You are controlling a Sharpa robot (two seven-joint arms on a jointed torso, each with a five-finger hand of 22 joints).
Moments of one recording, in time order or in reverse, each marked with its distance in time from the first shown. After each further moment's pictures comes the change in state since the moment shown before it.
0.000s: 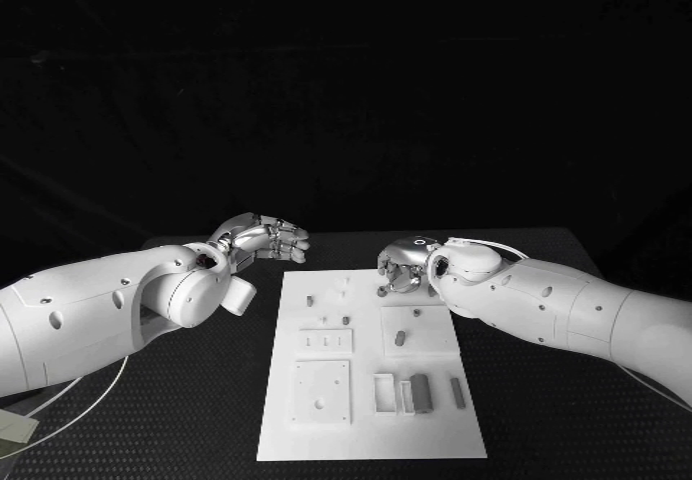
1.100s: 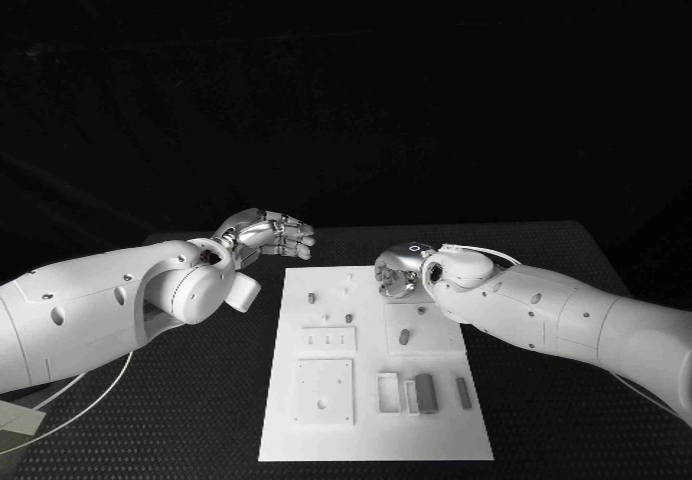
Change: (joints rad) left arm 0.018 0.006 0.005 0.011 0.000 0.004 0.001; left_hand -0.004 -0.004 -0.003 0.003 0.000 0.000 0.000 -0.006 -0.001 0.000 0.000 -0.008 0.002 0.000 0.000 -0.008 0.002 0.000 0.000 0.000 -0.004 -0.001; right arm -0.016 0.036 0.007 -0.038 -0.018 0.002 -0.003; right_hand -0.016 0.017 0.021 0.001 0.000 0.009 0.001 0.000 0.005 0.015 -0.003 -0.003 -0.002 0.001 -0.001 0.023 0.002 0.000 0.002 -0.006 0.027 0.000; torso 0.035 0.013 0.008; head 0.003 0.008
